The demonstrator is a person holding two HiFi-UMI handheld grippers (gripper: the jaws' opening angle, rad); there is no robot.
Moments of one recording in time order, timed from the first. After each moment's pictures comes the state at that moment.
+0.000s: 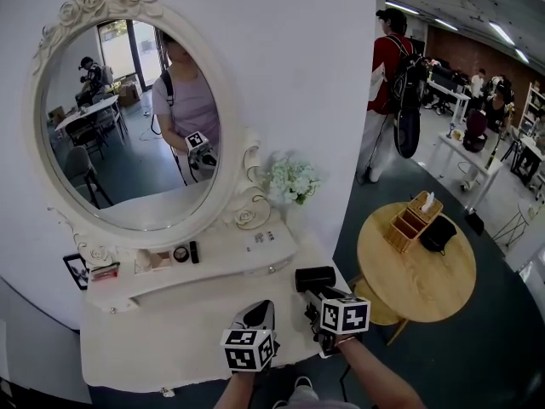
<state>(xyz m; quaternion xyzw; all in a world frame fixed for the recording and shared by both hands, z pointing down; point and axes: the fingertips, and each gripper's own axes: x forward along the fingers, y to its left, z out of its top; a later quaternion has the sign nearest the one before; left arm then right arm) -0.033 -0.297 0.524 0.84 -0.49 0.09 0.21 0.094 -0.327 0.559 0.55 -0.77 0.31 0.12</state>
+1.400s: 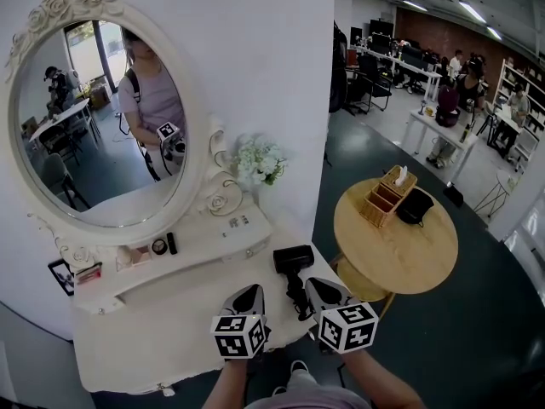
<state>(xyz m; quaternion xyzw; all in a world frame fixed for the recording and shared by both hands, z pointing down) -0.011 -0.284 0.518 0.86 -0.46 0.09 0.20 0.108 -0.253 0.483 0.58 -0.79 0.19 0.04</state>
